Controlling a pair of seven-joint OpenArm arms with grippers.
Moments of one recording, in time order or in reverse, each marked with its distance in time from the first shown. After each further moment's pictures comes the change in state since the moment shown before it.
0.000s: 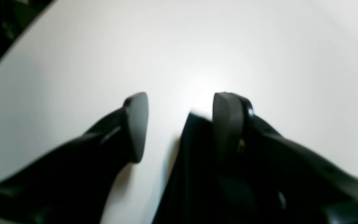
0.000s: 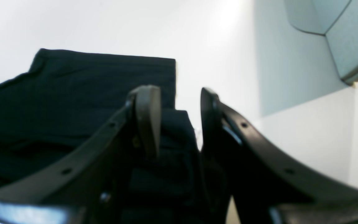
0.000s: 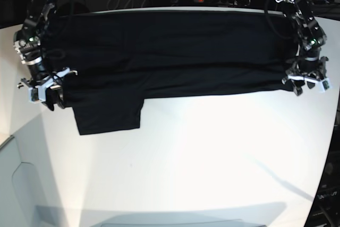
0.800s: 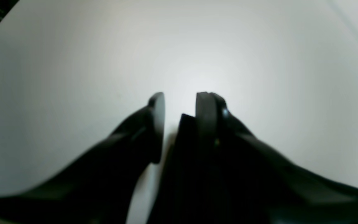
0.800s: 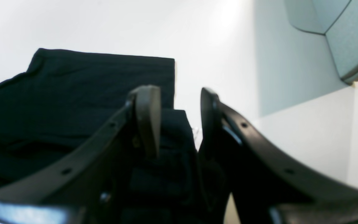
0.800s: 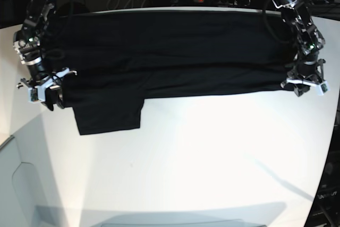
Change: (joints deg) left arm -3.2 0.0 0.1 -4.1 0.0 0.0 -0.1; right arm 0.1 0.2 0.0 -0.3 0.0 0.0 0.0
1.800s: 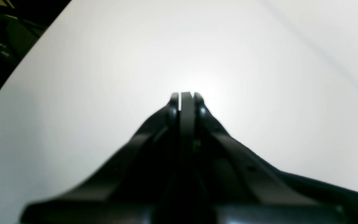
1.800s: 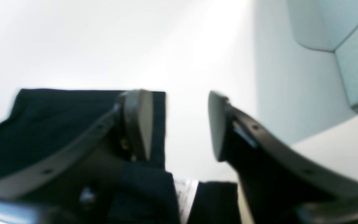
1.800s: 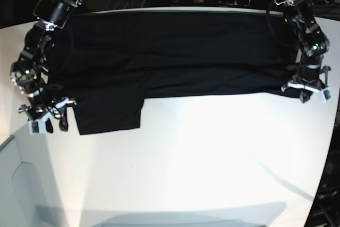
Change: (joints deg) left arm 2.1 0.3 0.7 11.6 0.0 0.0 5.2; right arm 16.0 0.1 -0.1 -8.0 0.3 0.0 -16.5
